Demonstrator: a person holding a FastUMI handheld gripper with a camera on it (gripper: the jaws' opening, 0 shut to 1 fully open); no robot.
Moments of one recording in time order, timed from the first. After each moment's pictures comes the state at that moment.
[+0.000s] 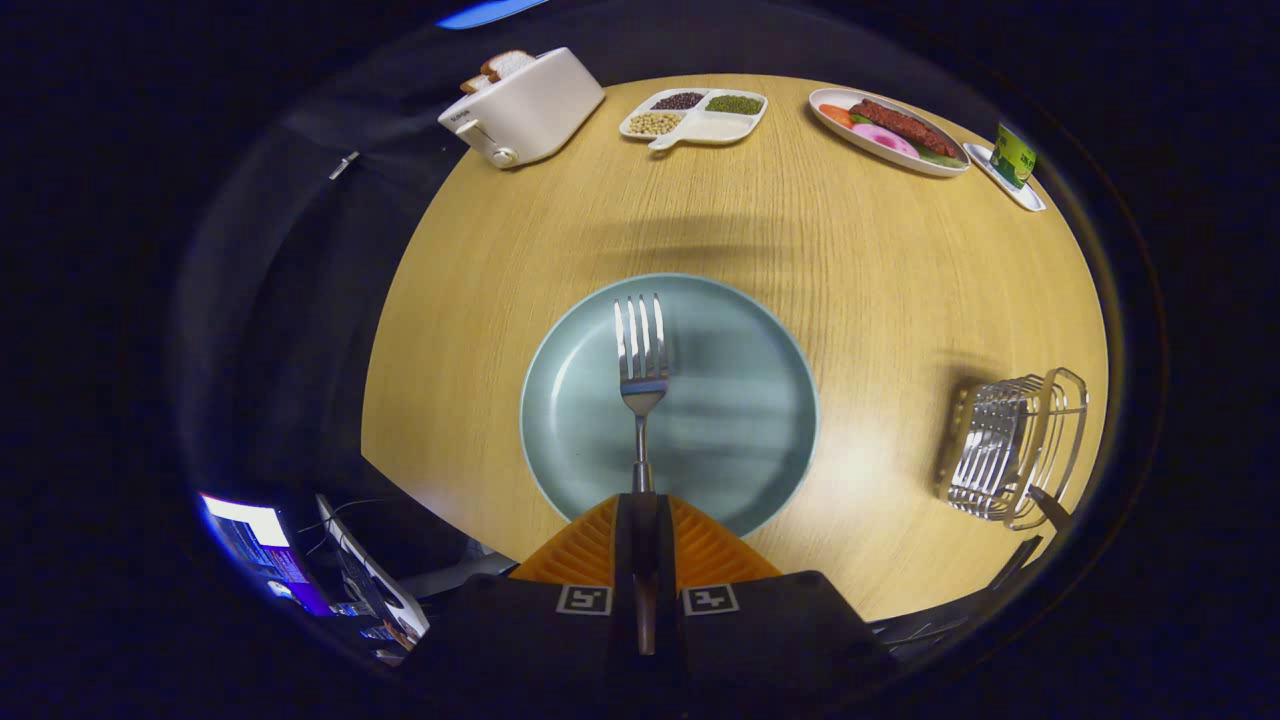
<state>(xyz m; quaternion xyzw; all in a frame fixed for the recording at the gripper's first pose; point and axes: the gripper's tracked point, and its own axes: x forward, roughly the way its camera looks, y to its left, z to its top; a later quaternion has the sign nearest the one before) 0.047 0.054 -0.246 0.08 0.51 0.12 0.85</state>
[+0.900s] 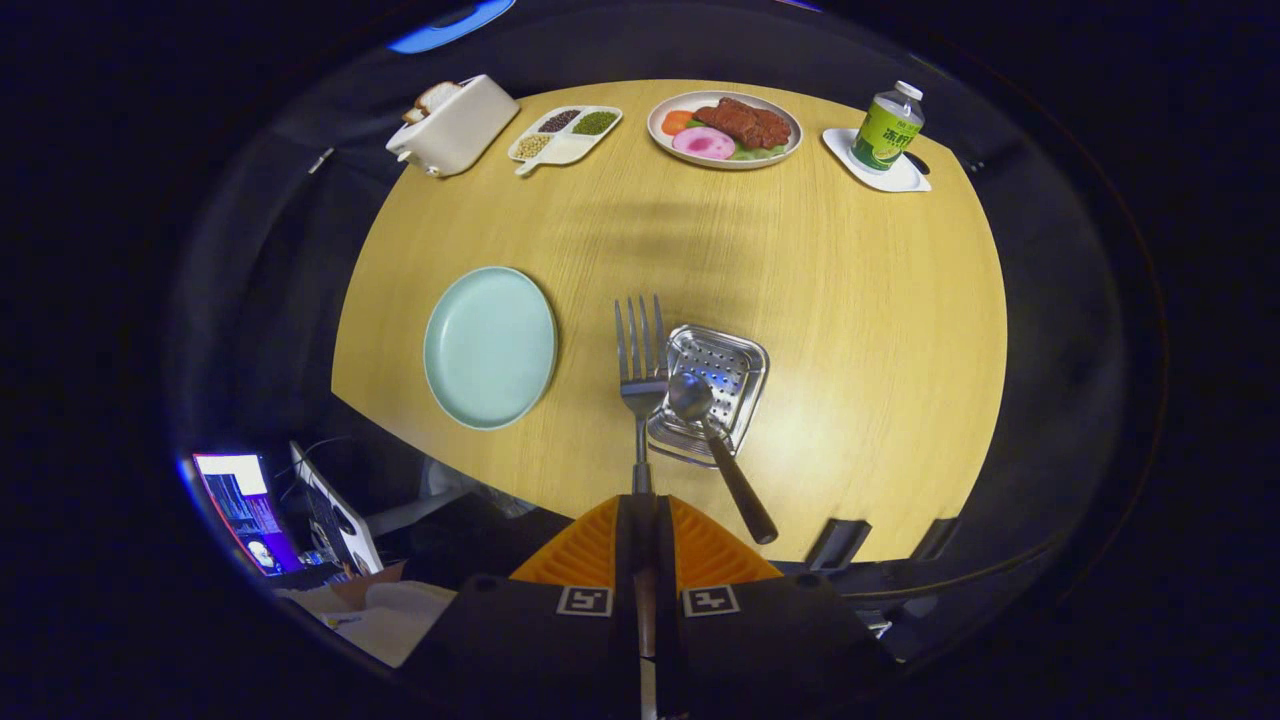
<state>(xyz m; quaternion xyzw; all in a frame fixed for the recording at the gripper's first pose) -0.017 -0.164 -0.175 0.01 0.59 0.09 0.80</state>
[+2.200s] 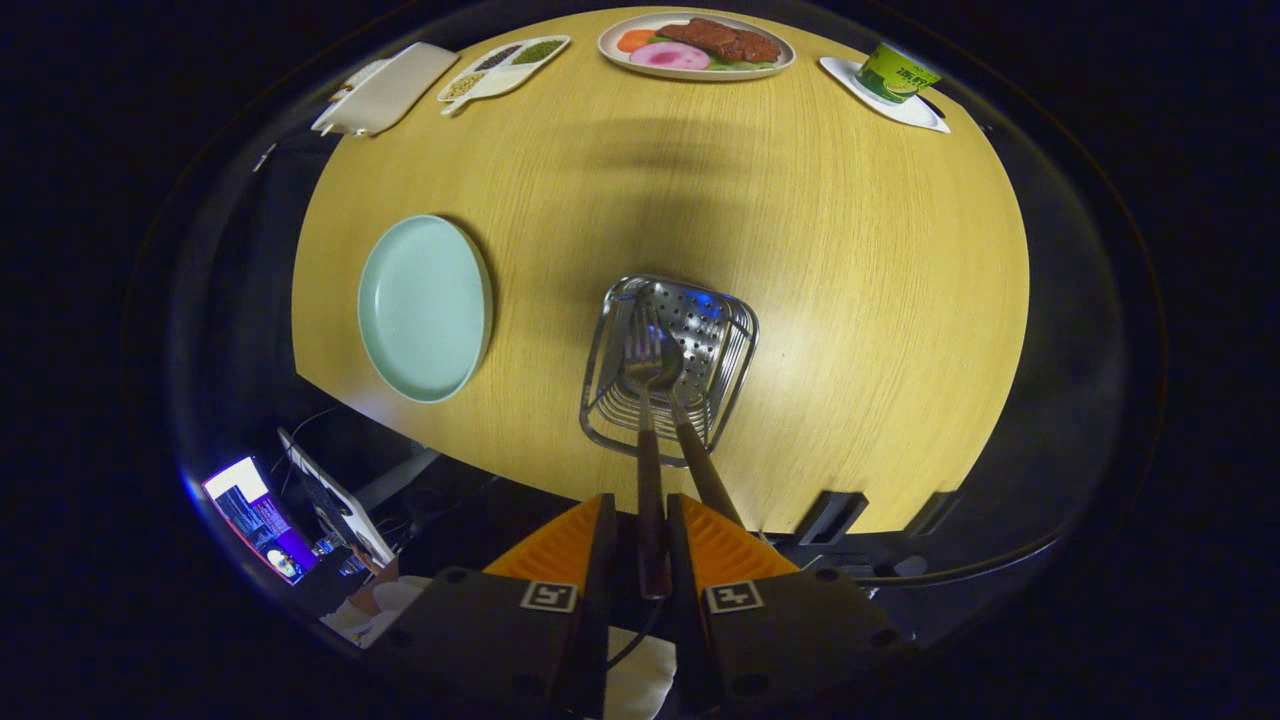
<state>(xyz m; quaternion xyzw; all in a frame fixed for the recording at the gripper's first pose) -0.001 -0.175 -0.214 0.01 0.66 0.06 0.74</state>
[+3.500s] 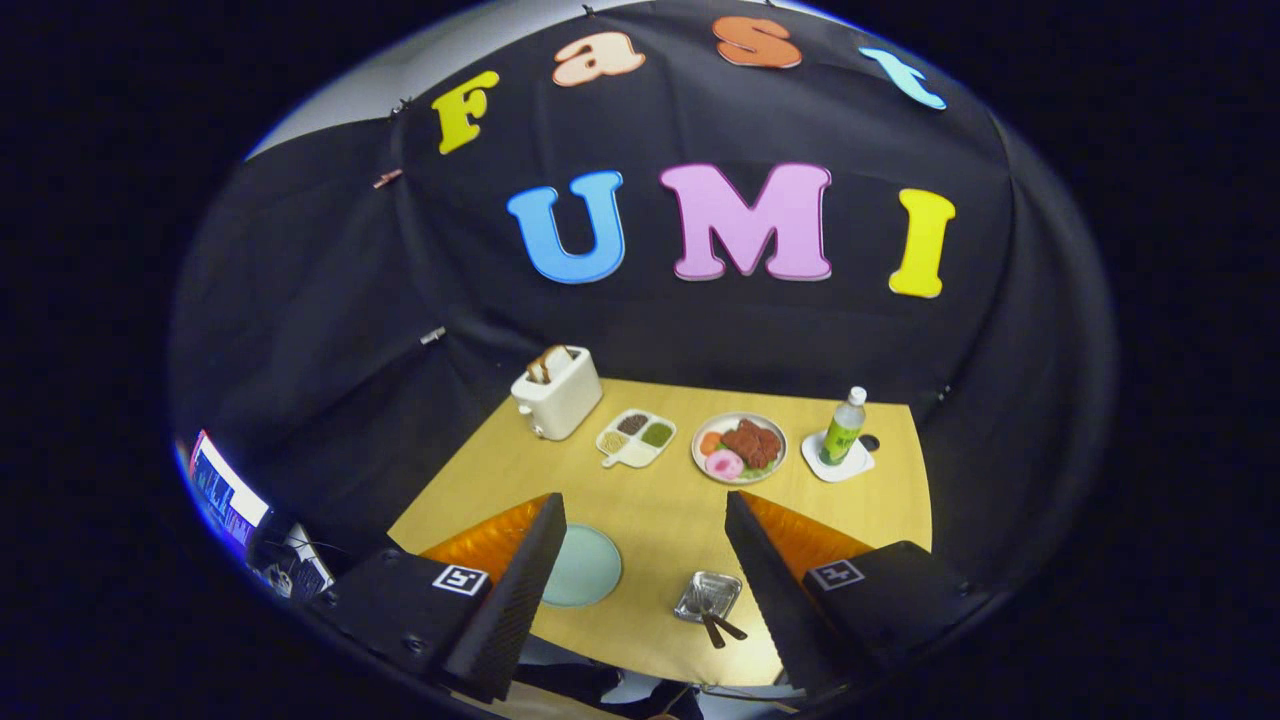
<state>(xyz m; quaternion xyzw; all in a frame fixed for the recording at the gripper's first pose) -0.025 -0.117 0.118 0.00 0.11 0.14 0.98</state>
